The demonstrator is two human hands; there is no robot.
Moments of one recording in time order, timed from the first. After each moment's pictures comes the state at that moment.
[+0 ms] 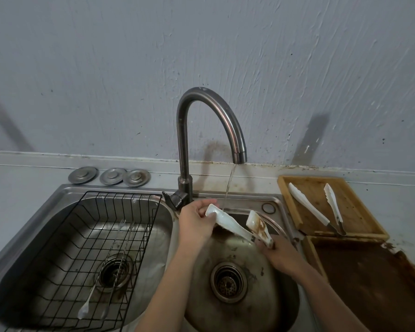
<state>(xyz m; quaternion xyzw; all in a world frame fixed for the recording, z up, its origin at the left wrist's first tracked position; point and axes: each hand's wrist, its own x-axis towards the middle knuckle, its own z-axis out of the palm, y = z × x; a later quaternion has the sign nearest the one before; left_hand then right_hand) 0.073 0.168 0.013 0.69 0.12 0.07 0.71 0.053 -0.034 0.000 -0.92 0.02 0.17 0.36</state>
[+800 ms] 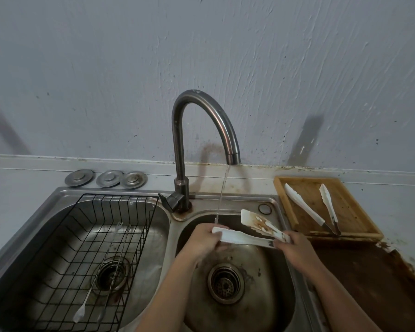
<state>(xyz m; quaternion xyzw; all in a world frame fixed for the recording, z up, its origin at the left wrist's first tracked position) 0.071 0.158 -0.018 0.69 0.13 -0.20 0.68 0.056 -0.074 -0.008 -0.88 0.10 0.10 0.45</state>
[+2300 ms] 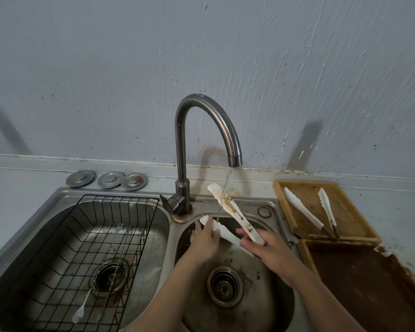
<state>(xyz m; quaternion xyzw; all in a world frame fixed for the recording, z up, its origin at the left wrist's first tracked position) 0.071 0.157 -0.021 0.88 0.06 -0.15 0.44 0.039 -0.017 0.024 -0.83 -0.04 0.14 0.54</state>
